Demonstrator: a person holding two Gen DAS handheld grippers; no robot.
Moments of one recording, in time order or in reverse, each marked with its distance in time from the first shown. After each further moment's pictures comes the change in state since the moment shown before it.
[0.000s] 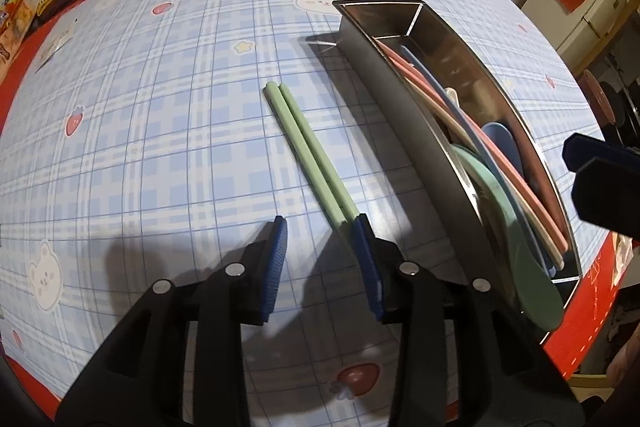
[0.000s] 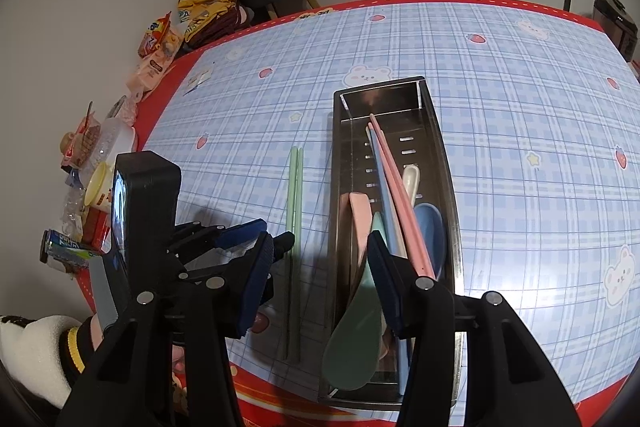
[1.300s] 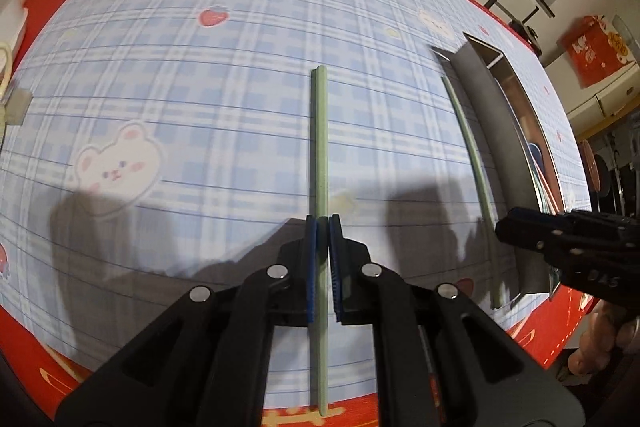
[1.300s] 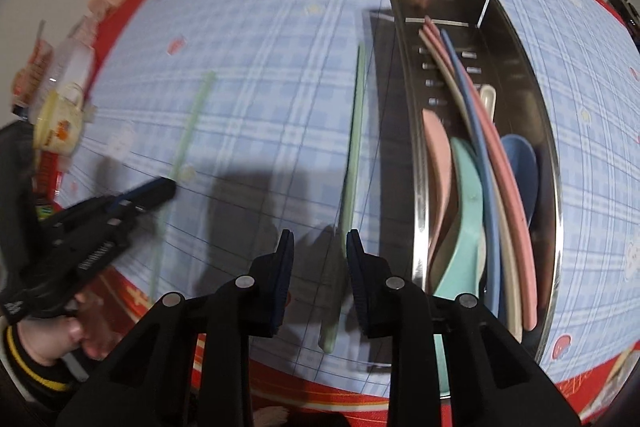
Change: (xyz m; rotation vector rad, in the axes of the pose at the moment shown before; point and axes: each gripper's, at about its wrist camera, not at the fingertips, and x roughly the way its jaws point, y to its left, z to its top) left arm -0.040 0.126 -0.068 -0.274 -0.012 -0.086; right arm 0.086 0.060 -0.022 -0.045 0.299 -0.177
